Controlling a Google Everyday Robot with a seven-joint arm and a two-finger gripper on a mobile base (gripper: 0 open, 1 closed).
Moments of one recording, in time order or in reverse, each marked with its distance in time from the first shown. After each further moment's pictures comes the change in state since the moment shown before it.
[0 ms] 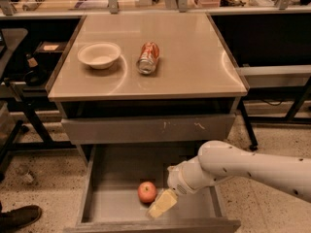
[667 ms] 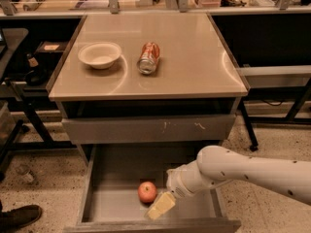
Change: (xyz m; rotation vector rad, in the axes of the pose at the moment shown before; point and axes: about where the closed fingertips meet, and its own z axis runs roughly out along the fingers) arm 0.006 -0.005 0.017 -0.004 -0.018 0.019
